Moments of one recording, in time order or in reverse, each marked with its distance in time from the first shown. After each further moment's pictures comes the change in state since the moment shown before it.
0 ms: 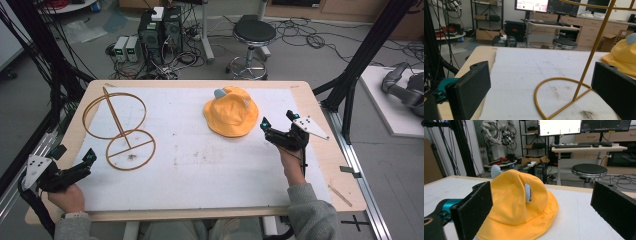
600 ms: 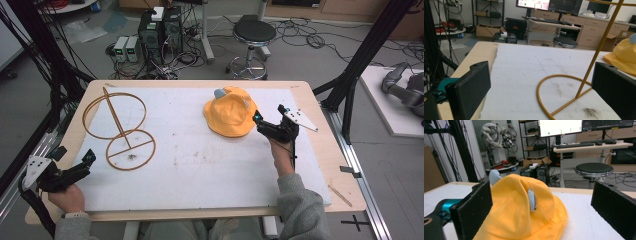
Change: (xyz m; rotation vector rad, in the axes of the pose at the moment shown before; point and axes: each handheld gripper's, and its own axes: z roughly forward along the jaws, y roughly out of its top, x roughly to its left) left arm 0.006 -0.006 0.002 0.012 0.008 -0.030; right arm 0.007 -0.004 0.035 -0.021 0.008 0.041
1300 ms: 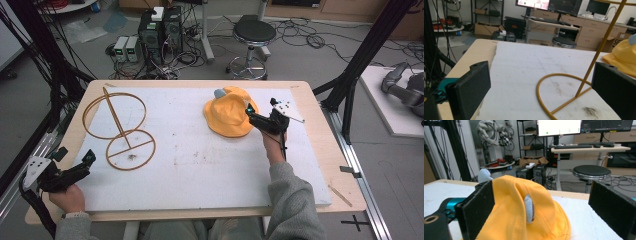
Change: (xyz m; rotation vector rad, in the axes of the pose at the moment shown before) left arm 0.003 -0.004 0.002 0.003 -0.008 -0.023; right arm 0.002 -0.008 0.038 0.015 -0.020 -0.051
